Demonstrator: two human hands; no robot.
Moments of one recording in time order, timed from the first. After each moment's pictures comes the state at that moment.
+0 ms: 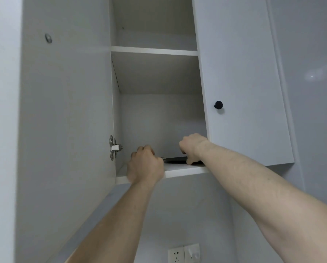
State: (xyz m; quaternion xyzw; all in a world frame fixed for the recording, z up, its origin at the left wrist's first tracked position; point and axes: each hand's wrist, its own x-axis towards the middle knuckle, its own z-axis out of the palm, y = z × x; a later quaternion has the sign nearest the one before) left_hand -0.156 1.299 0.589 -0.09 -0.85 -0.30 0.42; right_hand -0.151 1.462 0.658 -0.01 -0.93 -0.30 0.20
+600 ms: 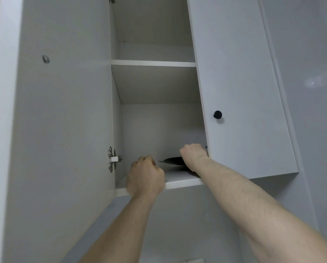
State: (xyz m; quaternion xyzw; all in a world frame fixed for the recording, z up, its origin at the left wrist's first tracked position) left_hand -0.156 1.303 0.587 -0.08 -0.84 -0.29 0.46; right_hand -0.168 1.466 0.648 -0.06 -0.92 -0.26 0.30
